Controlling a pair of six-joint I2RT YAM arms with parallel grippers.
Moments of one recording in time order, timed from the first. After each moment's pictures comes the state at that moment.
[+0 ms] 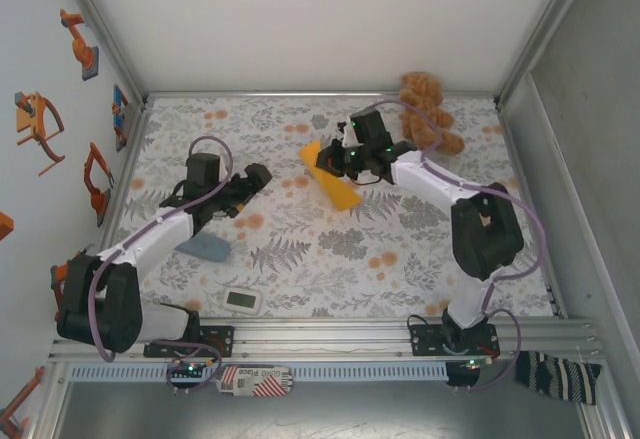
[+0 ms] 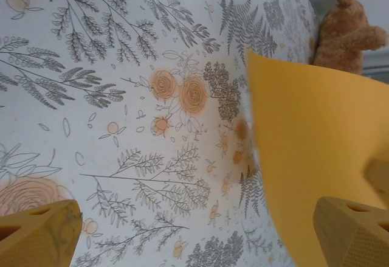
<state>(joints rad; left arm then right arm) -0.31 1.33 0.73 -0.12 0.36 -0.90 0.53 1.84 1.35 -0.24 -0.56 0.85</state>
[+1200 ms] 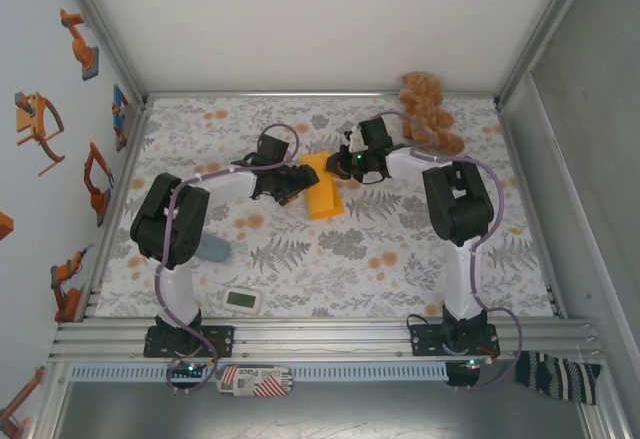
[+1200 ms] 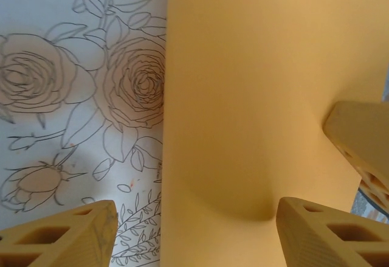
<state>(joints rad) -0.55 1.93 1.19 -0.22 0.31 -0.90 0.41 2.13 1.43 -0.14 -0.71 0.72</state>
